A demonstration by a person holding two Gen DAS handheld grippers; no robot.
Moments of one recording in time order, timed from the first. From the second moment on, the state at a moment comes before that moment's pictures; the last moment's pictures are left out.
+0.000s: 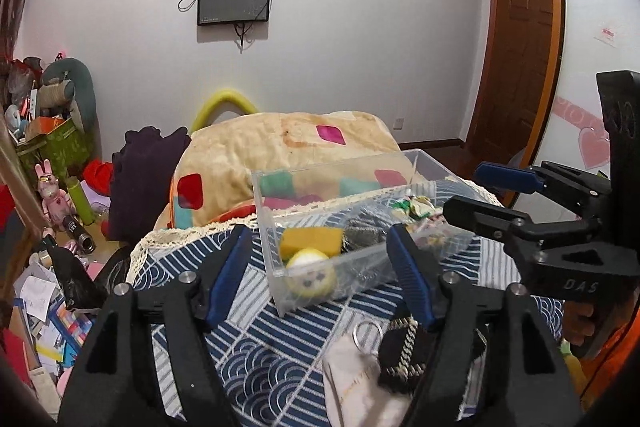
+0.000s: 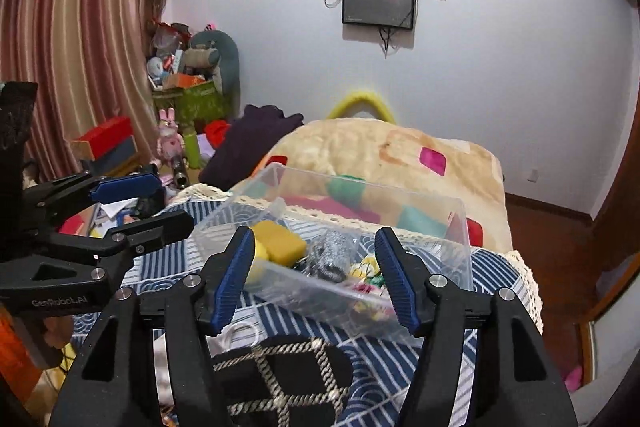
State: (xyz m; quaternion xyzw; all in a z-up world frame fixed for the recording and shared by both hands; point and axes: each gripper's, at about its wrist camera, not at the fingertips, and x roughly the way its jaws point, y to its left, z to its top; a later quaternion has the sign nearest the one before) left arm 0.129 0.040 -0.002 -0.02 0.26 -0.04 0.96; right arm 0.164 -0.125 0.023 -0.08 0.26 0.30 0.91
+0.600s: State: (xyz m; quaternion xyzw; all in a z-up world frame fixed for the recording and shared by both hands) left arm 0.090 0.040 -0.057 -0.06 0.32 -0.05 0.94; right arm 0.138 -0.132 -0.036 -0.06 0.33 0.31 0.89
